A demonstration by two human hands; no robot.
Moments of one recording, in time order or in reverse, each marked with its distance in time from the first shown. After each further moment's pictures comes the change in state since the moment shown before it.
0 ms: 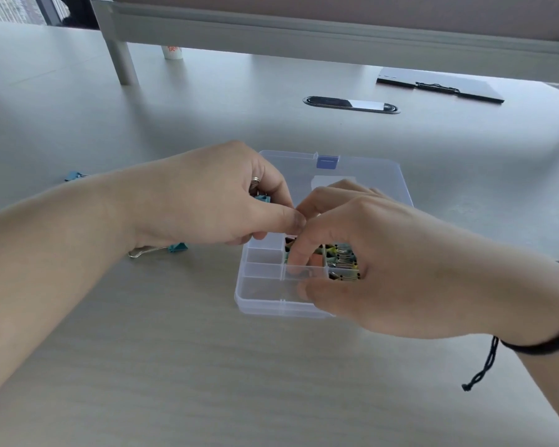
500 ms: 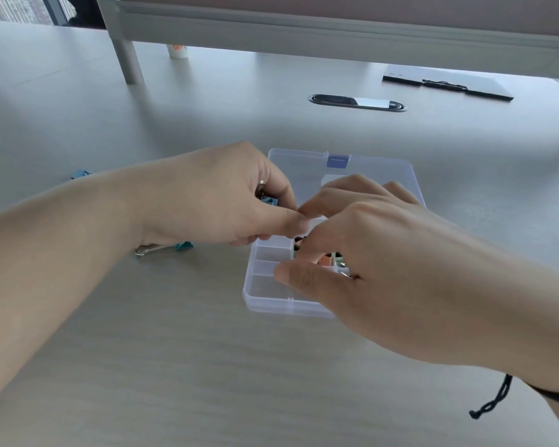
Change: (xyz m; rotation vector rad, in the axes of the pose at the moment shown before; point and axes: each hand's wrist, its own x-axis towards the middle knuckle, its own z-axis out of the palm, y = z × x) left_hand 0.000 -0.002 -0.002 0.017 -0.054 0.007; right_hand -0.003 -0.022 -0.001 -0.098 0.036 0.068
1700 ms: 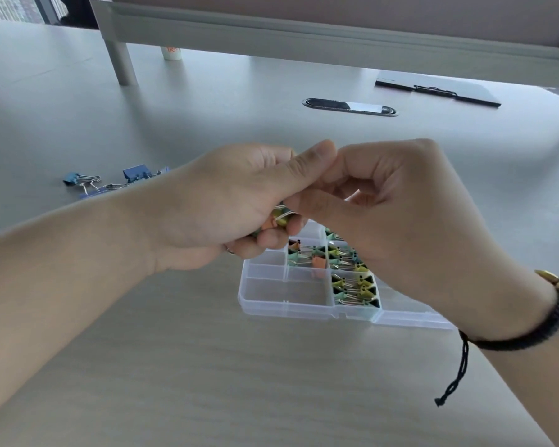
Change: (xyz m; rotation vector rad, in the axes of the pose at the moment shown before) left_hand 0.001 0.012 0.017 -0.575 0.007 0.003; right_hand 0.017 0.025 0.008 0.627 0.479 0.008
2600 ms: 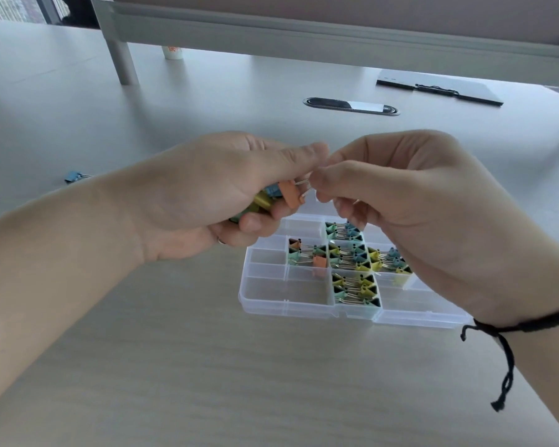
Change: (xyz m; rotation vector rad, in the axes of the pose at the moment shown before) left_hand -0.001 0.003 -0.012 -0.063 -0.058 -0.024; right_hand 0.008 0.001 -0.010 0.310 -0.021 0.284
